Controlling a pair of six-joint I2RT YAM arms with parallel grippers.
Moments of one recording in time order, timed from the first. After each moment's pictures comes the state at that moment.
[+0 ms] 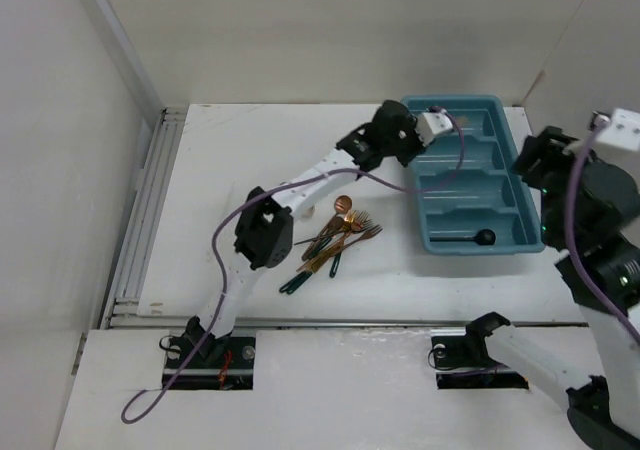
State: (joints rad) left arm -0.79 2.28 2.23 -0.32 0.27 0.36; right arm 0.42 0.87 1.47 -0.62 0.68 0.11
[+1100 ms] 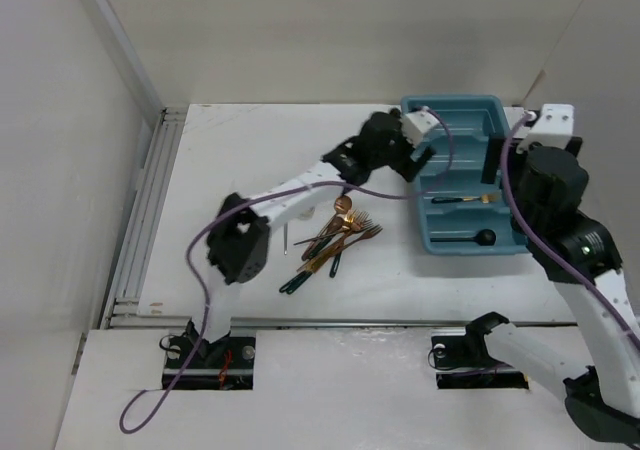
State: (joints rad) left arm -0.88 2.18 1.92 -0.05 0.10 0.15; right arm 0.42 0.86 1.39 -0.74 0.75 -0.04
